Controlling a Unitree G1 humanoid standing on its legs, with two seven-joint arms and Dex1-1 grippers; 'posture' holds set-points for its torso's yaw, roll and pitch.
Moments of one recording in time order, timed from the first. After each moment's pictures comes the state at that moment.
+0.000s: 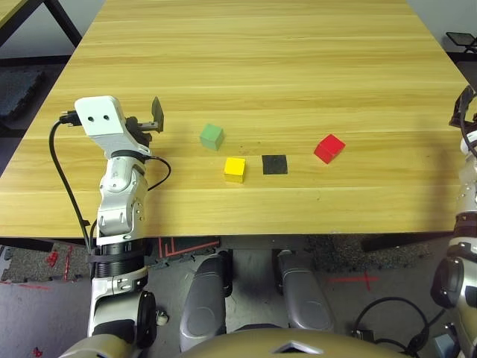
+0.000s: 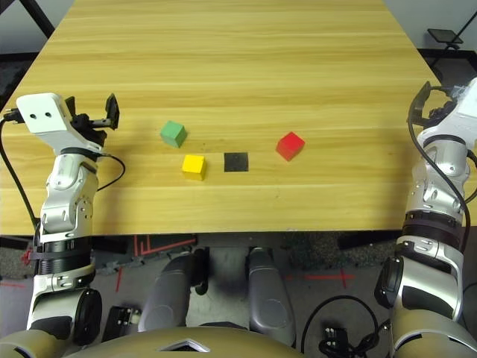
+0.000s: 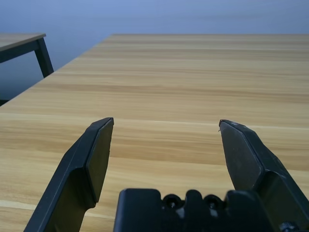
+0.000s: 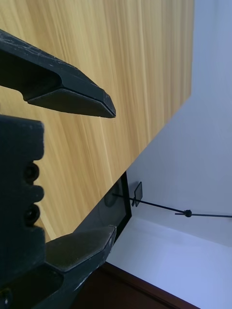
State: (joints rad) left arm -0.37 0.24 0.25 -0.05 -0.16 0.17 -0.02; right arm -0.55 -0.62 -0.49 0.52 0.21 -0.07 0.00
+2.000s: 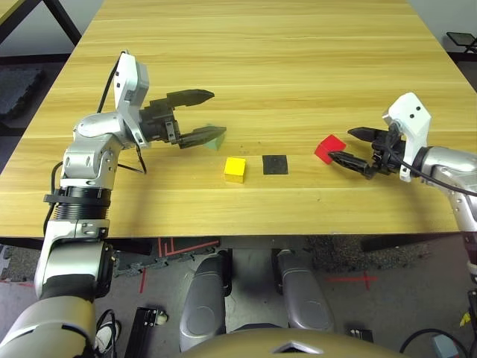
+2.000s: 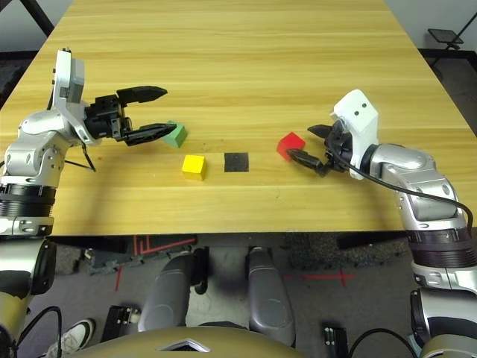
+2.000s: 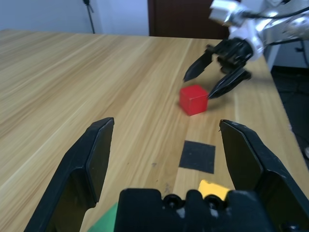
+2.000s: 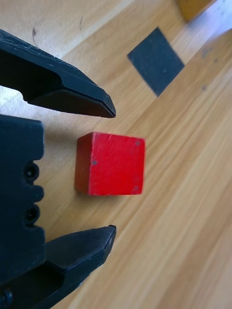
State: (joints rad) left arm -0.69 0.59 0.03 0.20 -0.48 0.20 -1.27; right arm -0.39 -0.76 -0.05 0.02 0.36 0.51 0.85
